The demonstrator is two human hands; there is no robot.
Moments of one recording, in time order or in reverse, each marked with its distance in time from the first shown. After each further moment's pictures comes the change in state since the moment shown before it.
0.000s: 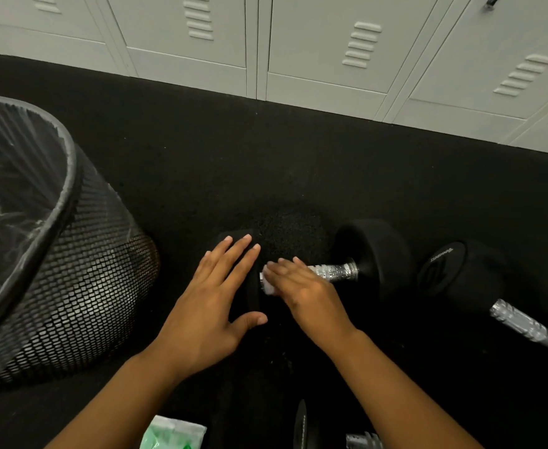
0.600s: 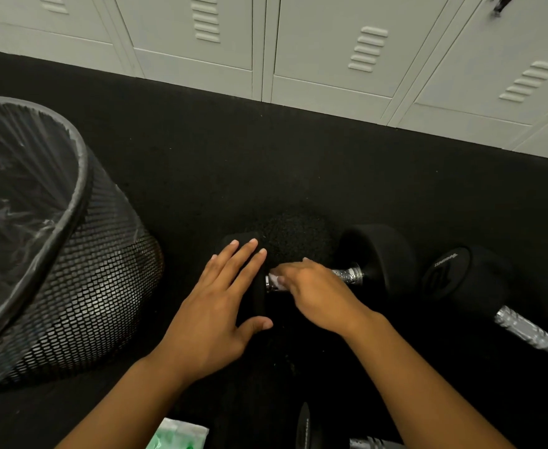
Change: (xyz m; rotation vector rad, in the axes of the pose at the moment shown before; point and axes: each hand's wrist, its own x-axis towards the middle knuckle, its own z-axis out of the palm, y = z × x) left_hand -0.003 0.001 0.000 0.058 -0.002 0.006; right_hand 0.028 -0.006 -0.033 0.143 -0.372 0.237
